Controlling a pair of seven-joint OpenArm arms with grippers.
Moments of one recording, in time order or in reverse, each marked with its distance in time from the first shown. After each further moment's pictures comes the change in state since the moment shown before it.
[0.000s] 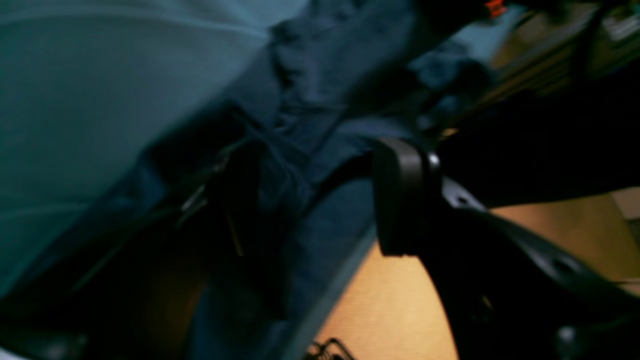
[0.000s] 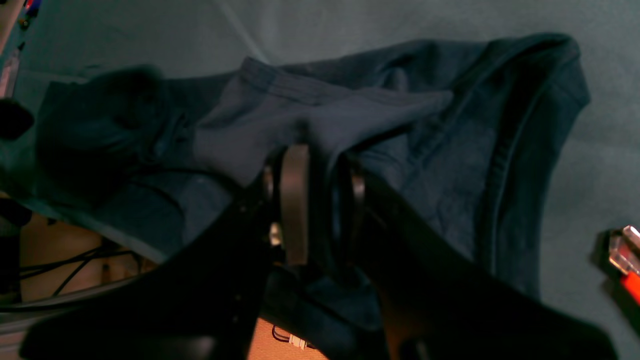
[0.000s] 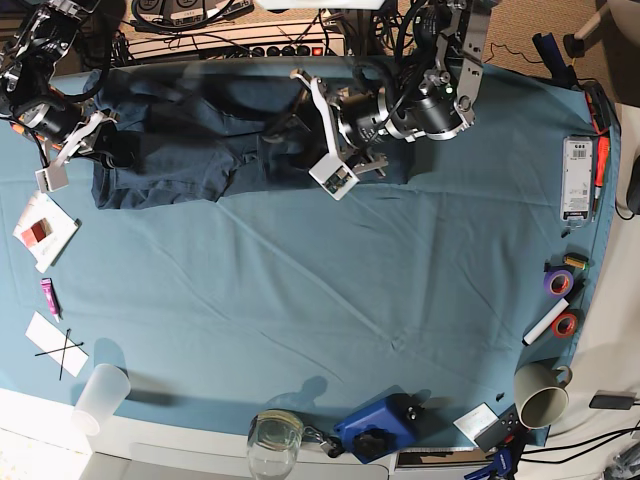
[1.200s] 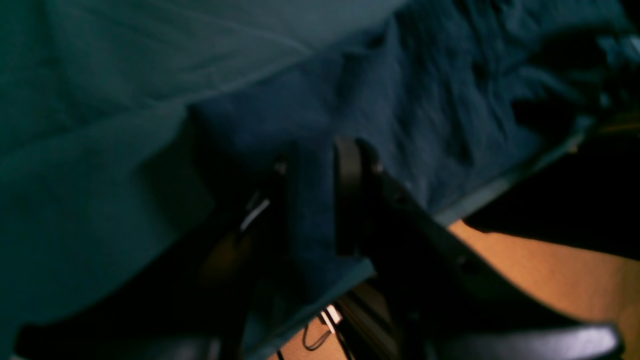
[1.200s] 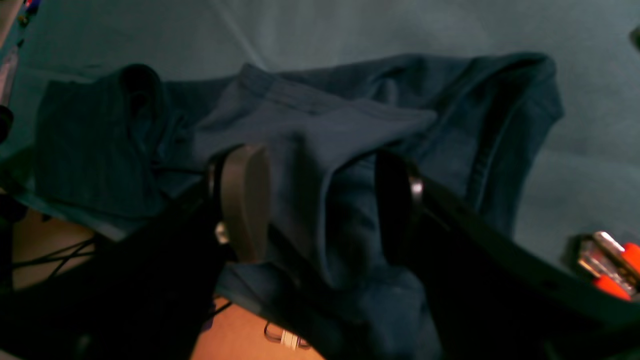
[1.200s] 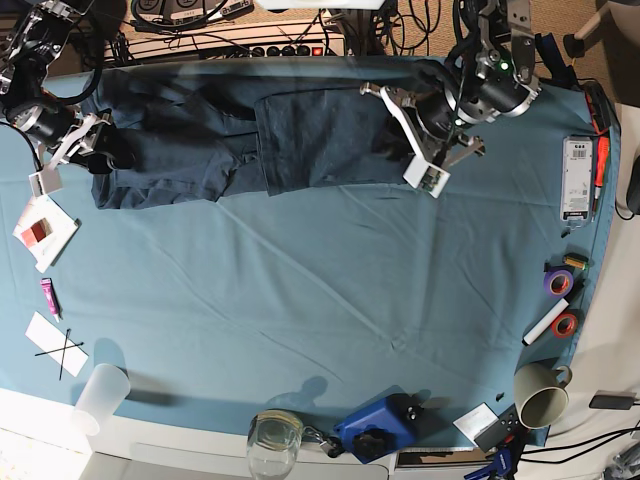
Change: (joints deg) left arm 7.8 -3.2 -14.1 9.2 9.2 9.0 4.8; right arm 0.0 2.0 1.0 0.0 1.0 0.0 0.0
